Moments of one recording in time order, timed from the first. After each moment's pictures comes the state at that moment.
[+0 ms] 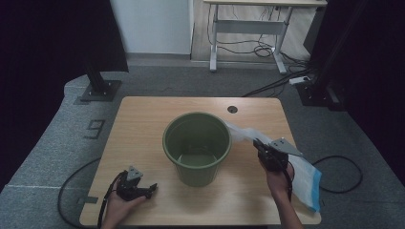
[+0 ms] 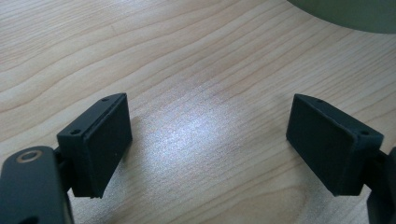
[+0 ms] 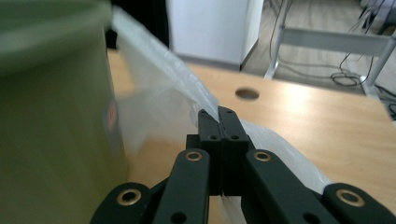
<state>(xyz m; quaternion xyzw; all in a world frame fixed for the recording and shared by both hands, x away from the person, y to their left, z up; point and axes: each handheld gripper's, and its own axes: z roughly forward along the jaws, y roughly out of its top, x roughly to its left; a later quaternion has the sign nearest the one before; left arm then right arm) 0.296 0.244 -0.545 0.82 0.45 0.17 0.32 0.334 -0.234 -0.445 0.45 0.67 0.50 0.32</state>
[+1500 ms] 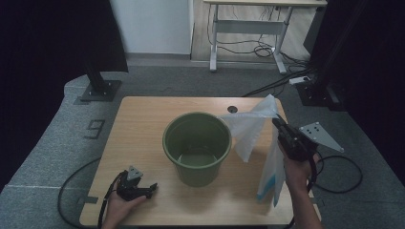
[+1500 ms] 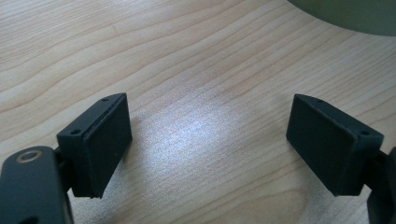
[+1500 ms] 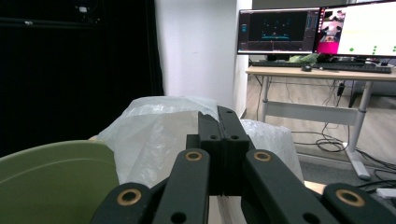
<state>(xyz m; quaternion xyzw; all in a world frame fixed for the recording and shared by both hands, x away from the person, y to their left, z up) 0.296 0.243 -0.545 0.81 0.46 0.17 0.32 0.304 -0.252 -0.338 0.41 0.58 0.58 0.38</state>
